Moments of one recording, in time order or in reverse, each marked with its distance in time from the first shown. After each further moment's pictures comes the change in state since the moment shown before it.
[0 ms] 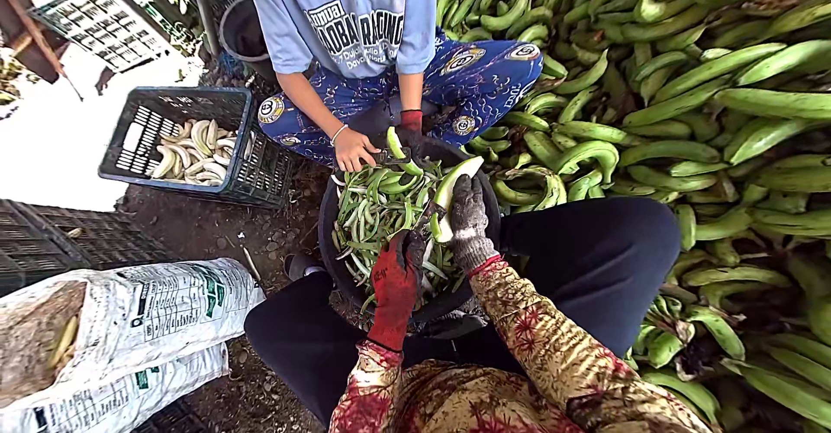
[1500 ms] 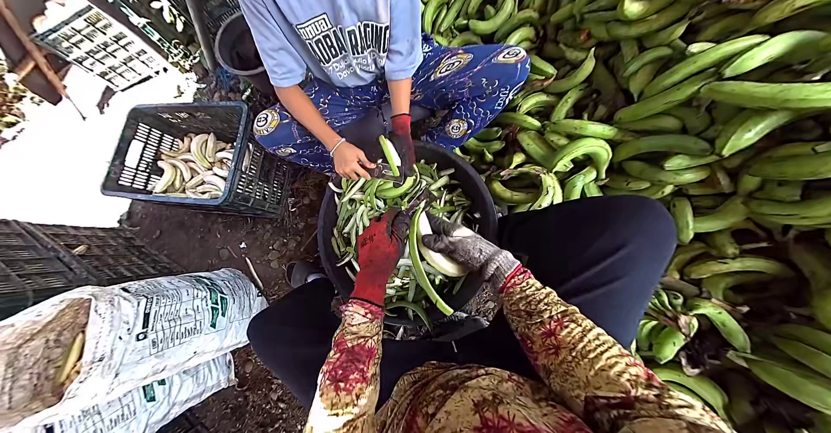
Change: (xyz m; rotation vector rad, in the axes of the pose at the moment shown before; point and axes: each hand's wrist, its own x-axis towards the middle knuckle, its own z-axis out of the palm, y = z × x) left_hand 0.074 -0.003 -0.015 0.255 -0.191 0.045; right_hand 0.007 0.021 -0.045 -0.213 -0.891 0.029
